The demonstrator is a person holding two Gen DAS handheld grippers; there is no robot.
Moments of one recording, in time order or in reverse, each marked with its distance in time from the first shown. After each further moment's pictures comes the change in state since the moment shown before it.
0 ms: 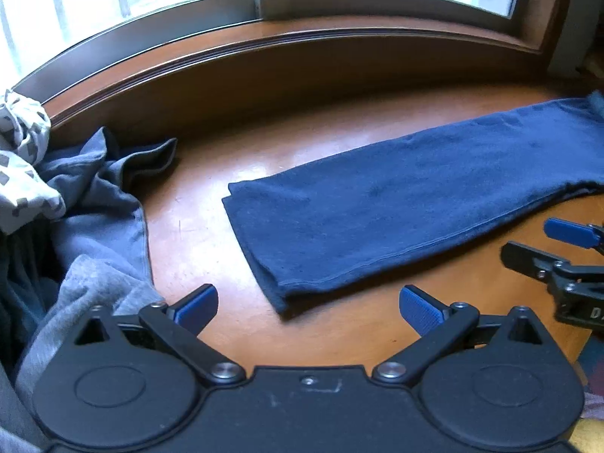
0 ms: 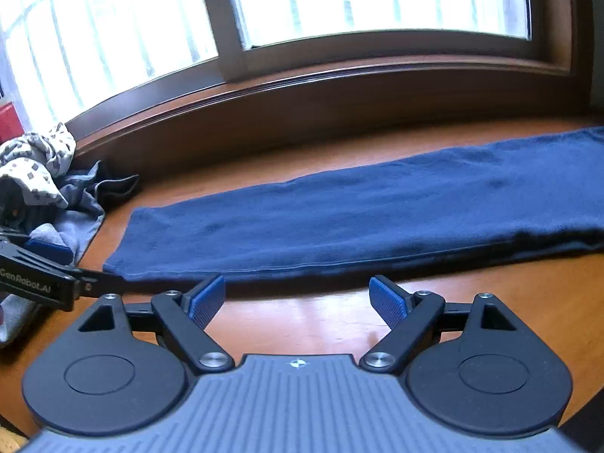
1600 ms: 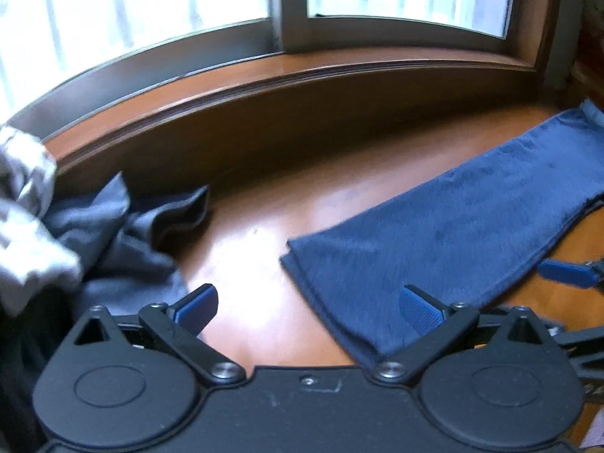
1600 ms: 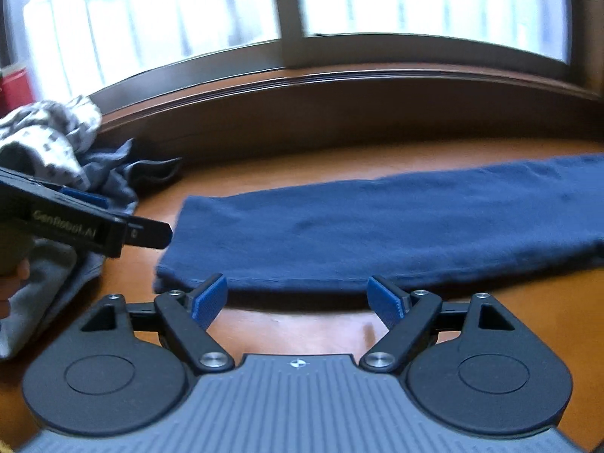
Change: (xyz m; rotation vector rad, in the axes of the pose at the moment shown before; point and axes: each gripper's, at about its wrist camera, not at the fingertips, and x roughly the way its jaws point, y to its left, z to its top) left arm 0.029 0.046 0.019 0.087 -0.120 0.003; right arm 0.033 0.069 -0.008 -0.033 -0.025 -0.031
